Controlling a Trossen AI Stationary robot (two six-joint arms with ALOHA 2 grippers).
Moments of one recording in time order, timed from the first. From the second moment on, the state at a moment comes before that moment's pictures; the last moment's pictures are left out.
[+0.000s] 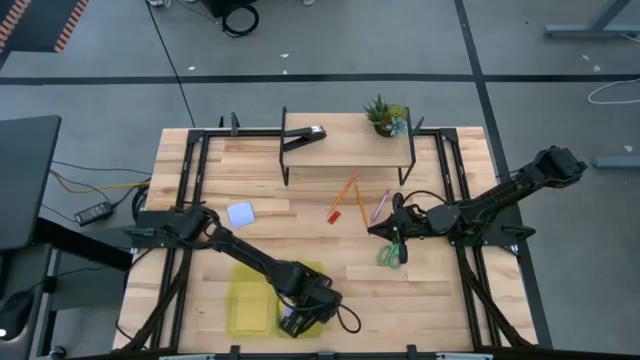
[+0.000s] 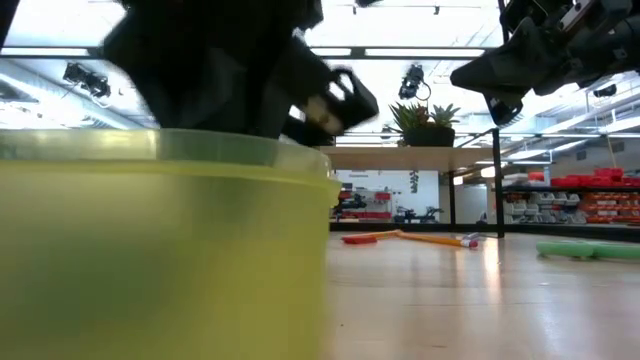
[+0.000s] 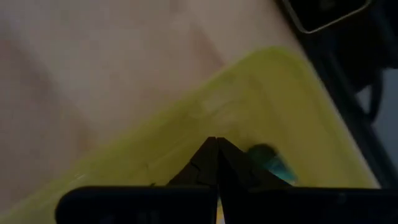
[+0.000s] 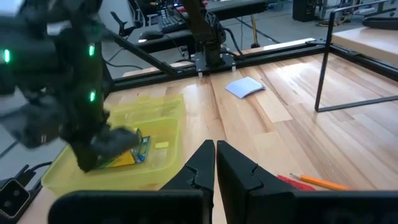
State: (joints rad) left arm -0.47 2.18 1.70 -0.73 0.19 0.09; right arm 0.34 1.04 0.26 0.60 0.35 0.24
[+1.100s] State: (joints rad) left arm -0.22 2.06 1.70 -0.84 -0.20 -0.22; right arm 0.34 0.79 0.26 0.32 0.34 0.24
